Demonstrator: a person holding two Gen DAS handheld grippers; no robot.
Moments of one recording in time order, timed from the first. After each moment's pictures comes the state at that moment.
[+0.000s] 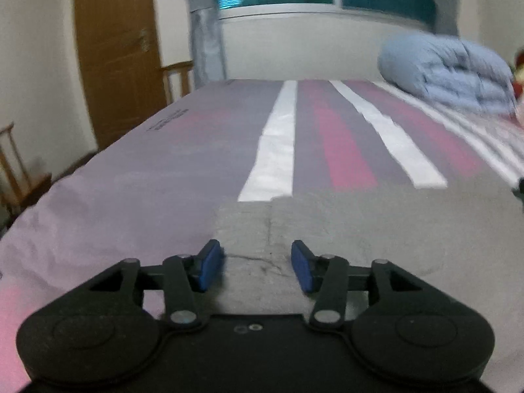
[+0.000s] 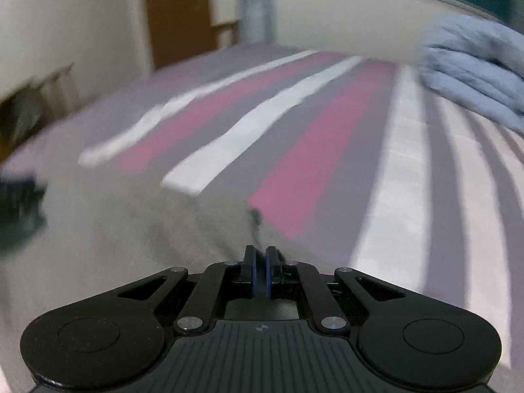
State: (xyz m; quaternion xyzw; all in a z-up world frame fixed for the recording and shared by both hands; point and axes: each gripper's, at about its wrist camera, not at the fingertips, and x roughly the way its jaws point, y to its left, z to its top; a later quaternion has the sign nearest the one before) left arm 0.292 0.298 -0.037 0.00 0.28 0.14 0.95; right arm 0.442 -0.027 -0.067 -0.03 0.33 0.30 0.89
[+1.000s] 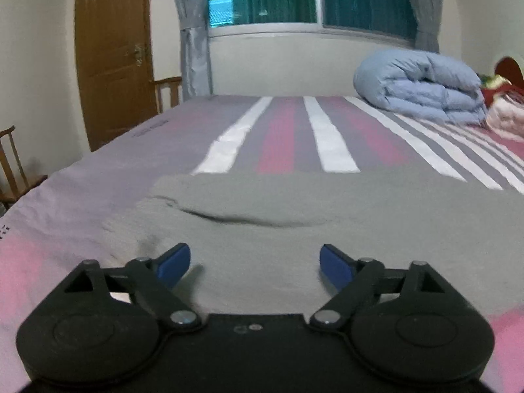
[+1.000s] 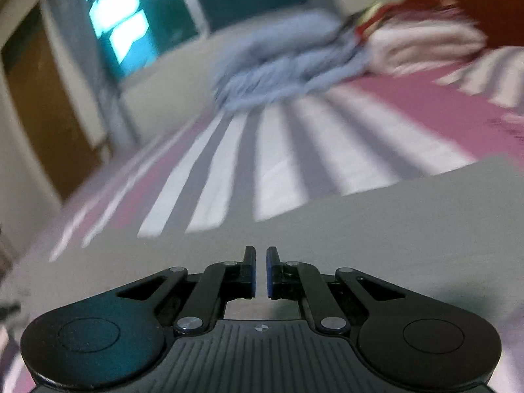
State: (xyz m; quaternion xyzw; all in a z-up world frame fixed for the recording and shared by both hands) left arm 0.222 0.189 -0.043 0.01 0.26 0.13 0.96; right arm 0.294 -0.325 -0.039 0.17 0.29 0.09 0.94
